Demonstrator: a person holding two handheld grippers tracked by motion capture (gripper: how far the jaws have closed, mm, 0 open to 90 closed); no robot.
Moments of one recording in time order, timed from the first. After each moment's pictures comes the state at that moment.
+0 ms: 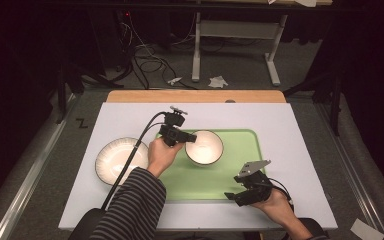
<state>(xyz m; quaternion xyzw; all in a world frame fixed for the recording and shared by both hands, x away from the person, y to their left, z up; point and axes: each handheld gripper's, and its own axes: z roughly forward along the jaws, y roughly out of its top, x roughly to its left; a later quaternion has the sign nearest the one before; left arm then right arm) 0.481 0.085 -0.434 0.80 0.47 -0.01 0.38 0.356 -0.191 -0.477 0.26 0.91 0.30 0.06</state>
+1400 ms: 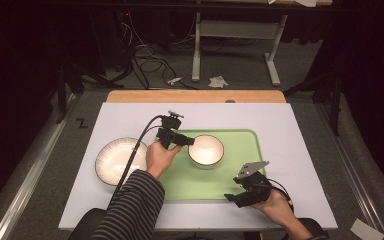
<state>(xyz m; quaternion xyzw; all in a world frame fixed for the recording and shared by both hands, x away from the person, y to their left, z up) 0.483 0.100 -0.455 0.79 0.49 0.02 0.36 0.354 -0.189 -0.479 0.26 0.92 0.30 0.06</state>
